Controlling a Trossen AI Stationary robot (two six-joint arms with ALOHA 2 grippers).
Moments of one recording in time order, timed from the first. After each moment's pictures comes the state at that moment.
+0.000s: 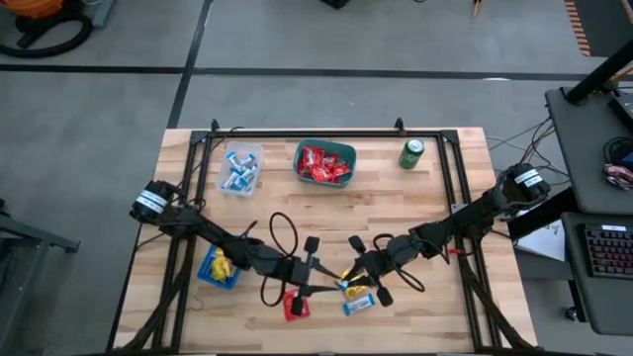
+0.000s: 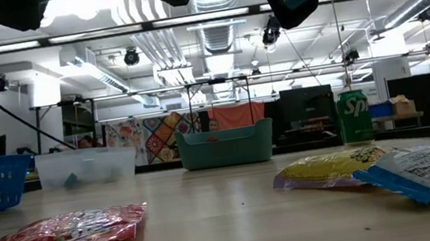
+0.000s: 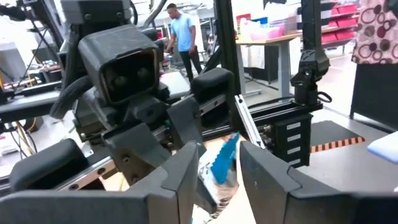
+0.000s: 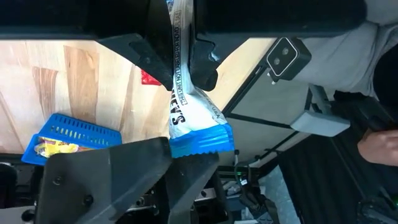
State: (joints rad) left arm -0.43 1.81 0.89 0.96 -0.19 0.15; right arm 0.41 1.55 0.71 0.61 -0.06 0.12
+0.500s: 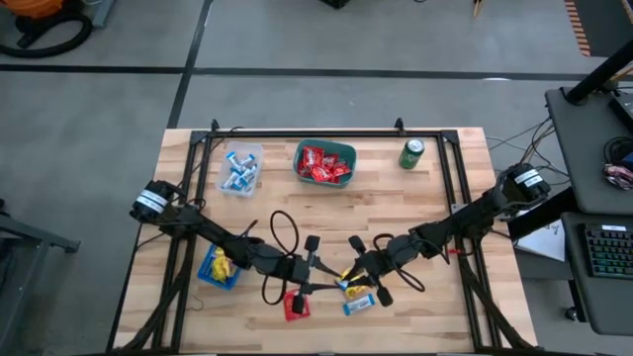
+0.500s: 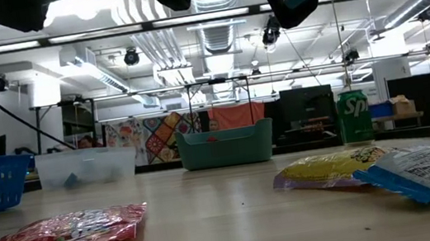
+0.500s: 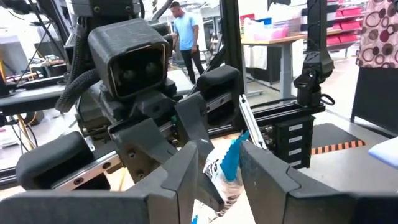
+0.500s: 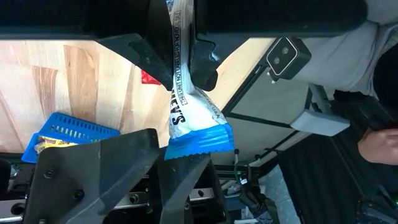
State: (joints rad) left arm -0.43 1.81 0.89 0.96 -0.19 0.12; right arm 0.41 1.55 0.71 0.61 -0.06 0.12
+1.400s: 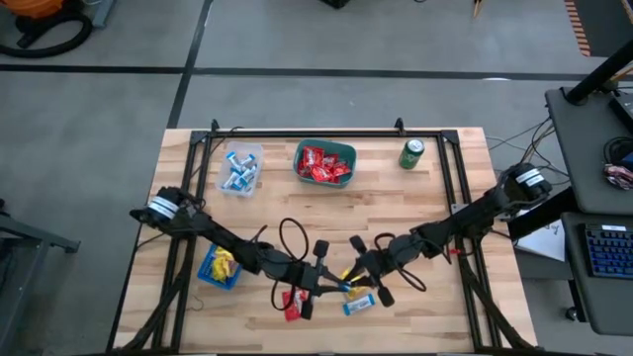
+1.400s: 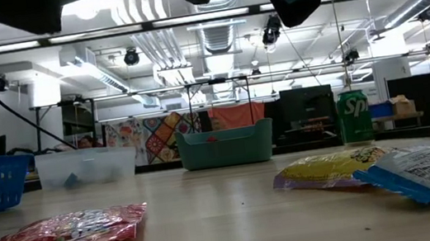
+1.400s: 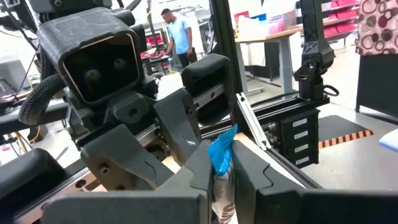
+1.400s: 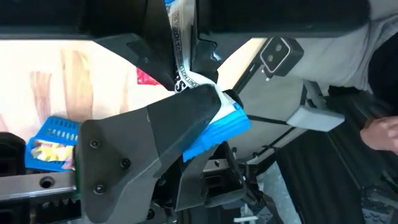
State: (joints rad) left arm -0.43 1.92 0.98 0.98 -0.18 0.20; right arm 0.41 1.53 0.71 0.60 -0.06 0.16
